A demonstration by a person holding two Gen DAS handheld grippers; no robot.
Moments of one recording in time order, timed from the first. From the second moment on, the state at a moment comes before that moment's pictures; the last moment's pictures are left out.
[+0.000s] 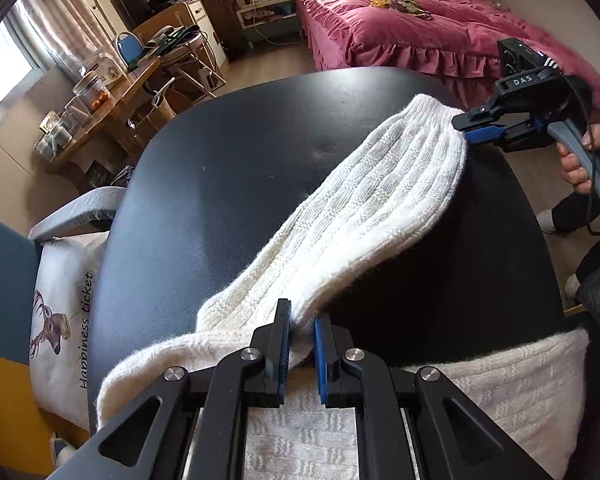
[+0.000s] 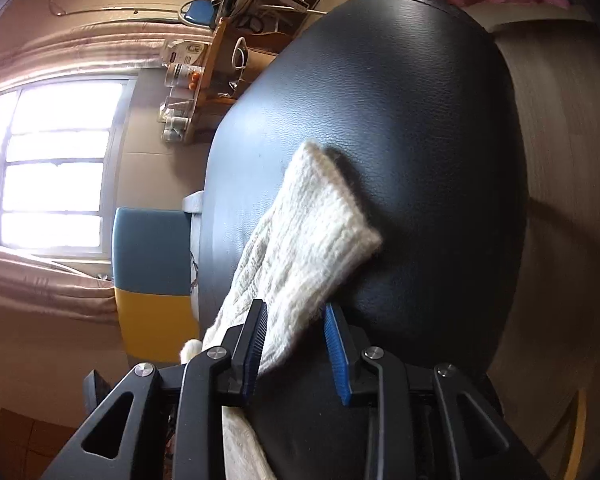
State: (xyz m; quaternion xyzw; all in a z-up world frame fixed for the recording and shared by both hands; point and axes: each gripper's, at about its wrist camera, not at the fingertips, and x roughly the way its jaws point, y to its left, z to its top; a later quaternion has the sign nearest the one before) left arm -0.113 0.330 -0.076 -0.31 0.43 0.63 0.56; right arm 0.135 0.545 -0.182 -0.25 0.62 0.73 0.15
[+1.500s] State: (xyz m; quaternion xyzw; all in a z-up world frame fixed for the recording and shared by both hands) left arm -0.137 0.152 -0.119 -0.49 0.09 0.75 0.44; right arm 0.014 0.370 -0.119 -0.44 -0.04 0.89 -0.03
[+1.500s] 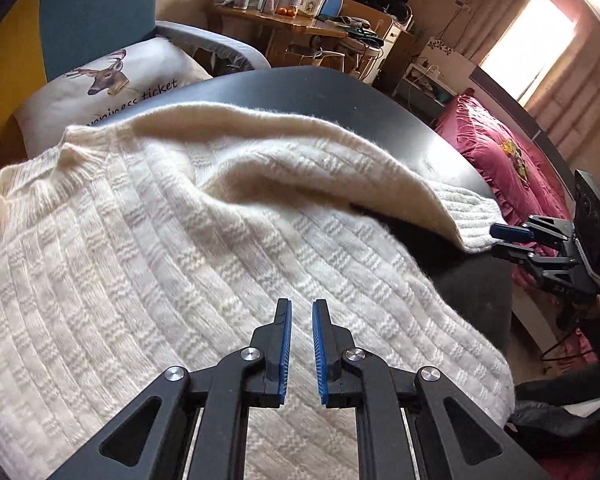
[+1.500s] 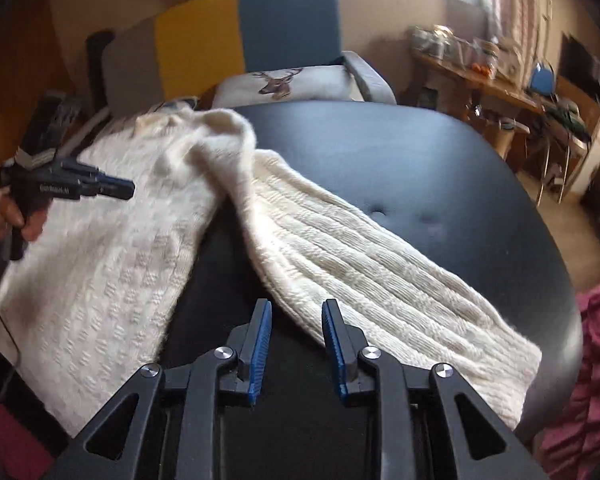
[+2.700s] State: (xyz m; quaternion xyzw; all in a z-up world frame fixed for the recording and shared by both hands) left arm -0.097 0.183 -0.150 -0.51 0.17 0.73 0.42; right arm -0.211 0.499 -0.137 -0.60 -0.01 0.80 0.07
